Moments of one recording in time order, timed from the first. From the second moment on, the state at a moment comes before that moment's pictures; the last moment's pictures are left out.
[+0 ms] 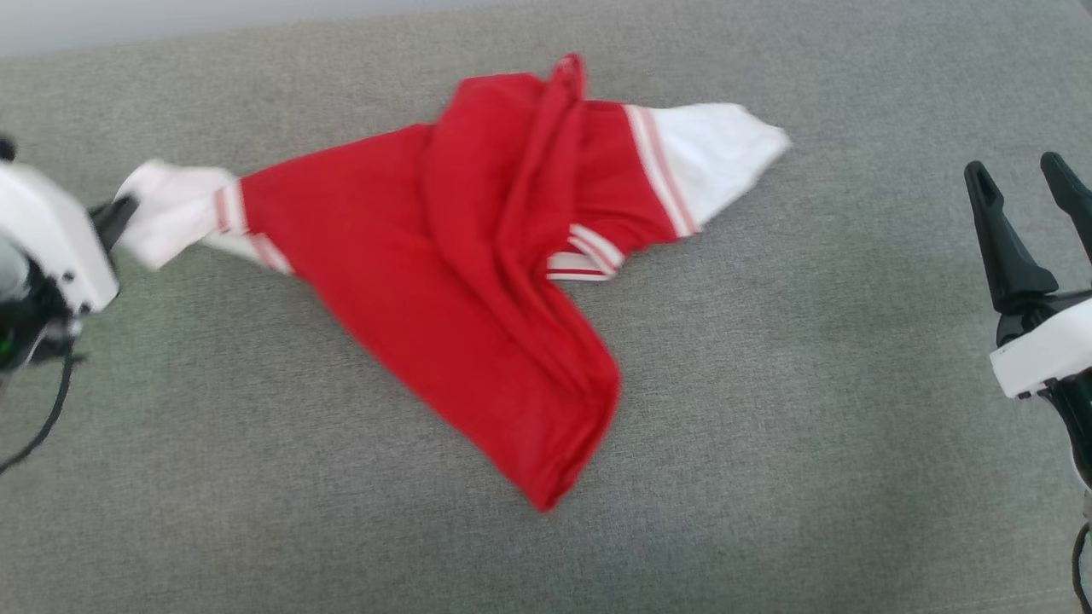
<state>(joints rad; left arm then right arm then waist) -1.08 0.78 -1.13 0.85 -1.48 -0.12 0.18 -0.33 -0.34 -0.06 -0.04 0.50 0.13 0.20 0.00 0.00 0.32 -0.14</state>
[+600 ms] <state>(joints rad) -0.96 0.76 -1.10 0.90 -1.48 -0.06 -0.08 -0.29 -0.35 -0.06 -0.06 0.50 0.13 0.24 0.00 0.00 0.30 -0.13</state>
